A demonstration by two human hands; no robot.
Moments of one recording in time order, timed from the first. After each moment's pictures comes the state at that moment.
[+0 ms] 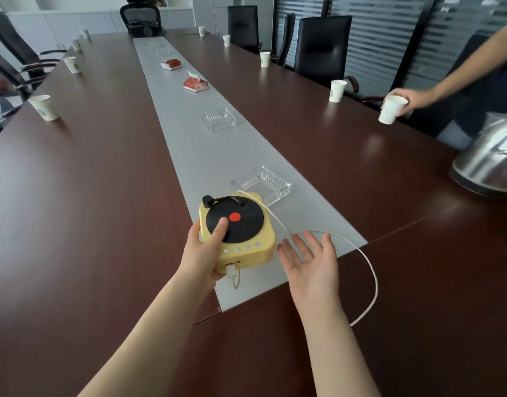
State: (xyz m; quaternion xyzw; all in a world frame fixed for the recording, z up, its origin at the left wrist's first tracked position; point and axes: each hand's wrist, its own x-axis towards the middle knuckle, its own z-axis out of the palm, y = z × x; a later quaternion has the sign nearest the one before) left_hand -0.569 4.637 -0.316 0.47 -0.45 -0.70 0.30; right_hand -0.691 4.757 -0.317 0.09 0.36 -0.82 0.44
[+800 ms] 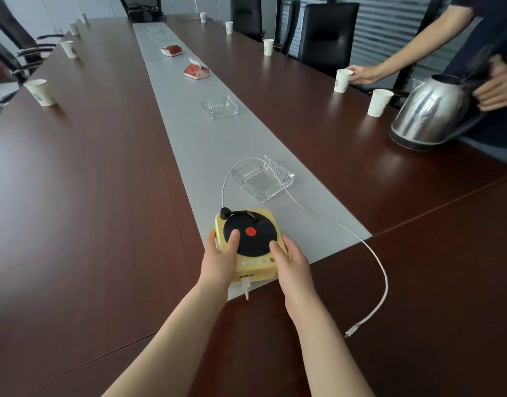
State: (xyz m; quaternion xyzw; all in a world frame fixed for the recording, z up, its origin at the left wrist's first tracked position) left_hand -0.581 4.661 -0.353 0.54 -0.50 -0.62 0.27; right_hand -0.672 4.745 -0.347 -0.17 0.68 -0.59 0.39
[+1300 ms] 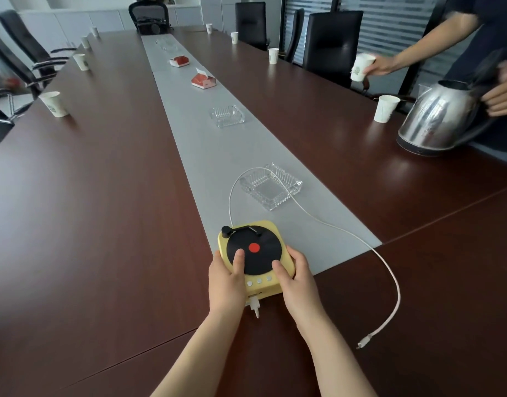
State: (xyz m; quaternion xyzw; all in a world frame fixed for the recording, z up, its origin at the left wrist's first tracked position) left_hand -0.575 4.674 -0.360 0.57 -0.57 -0.51 0.29; right_hand -0.665 4.751 -0.353 -0.24 0.72 -0.55 0.35
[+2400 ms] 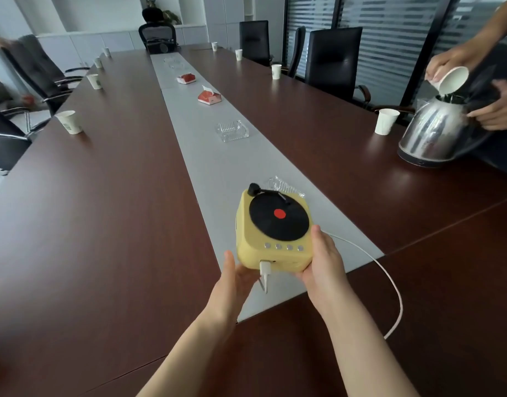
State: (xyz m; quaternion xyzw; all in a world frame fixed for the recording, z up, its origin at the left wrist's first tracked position) left_hand -0.556 4.679 -0.319 0.39 -0.49 -0.75 0.23; right_hand -0.698 4.737 -0.302 -0.07 0.52 -0.73 0.43
